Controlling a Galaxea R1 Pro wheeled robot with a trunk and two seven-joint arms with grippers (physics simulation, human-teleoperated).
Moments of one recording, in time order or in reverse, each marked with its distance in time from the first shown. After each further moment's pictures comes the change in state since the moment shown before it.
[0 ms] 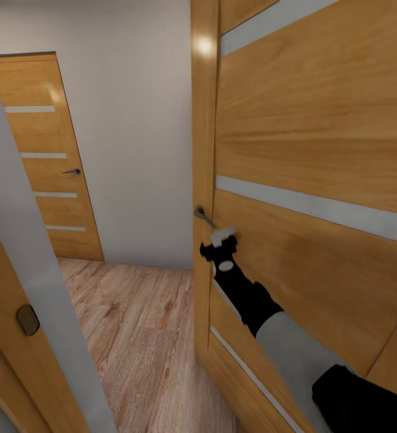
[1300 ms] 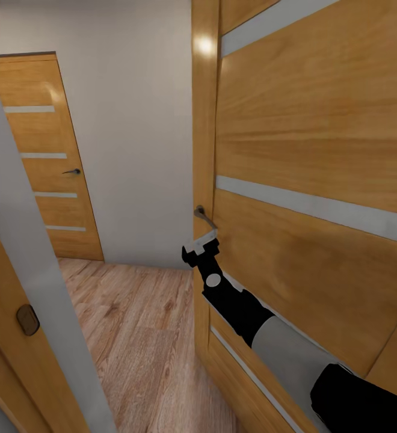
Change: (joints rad) left arm 0.000 0.000 0.000 0.000 0.000 0.000 0.000; right arm -0.001 0.000 0.234 0.033 -0.035 -0.180 -0.011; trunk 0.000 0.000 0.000
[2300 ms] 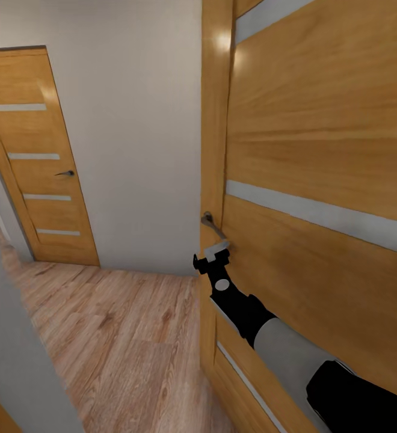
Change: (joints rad) left arm 0.000 0.000 0.001 0.000 0.004 0.002 0.005; right arm 0.000 0.000 -0.066 0.153 -0.084 -0.075 -0.013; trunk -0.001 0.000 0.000
